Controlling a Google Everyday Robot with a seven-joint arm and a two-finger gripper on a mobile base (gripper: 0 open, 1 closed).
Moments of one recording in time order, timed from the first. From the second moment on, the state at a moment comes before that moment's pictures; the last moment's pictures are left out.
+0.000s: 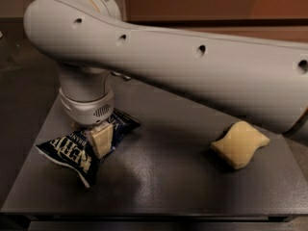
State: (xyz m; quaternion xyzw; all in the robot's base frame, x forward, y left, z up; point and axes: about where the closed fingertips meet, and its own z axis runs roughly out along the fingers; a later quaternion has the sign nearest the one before) arm 0.414 0.137 0.840 -0.93 0.36 0.04 0.07
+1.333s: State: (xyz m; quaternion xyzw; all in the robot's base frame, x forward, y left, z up) arm 0.454 0.129 0.954 -0.92 0.36 -0.02 0.18
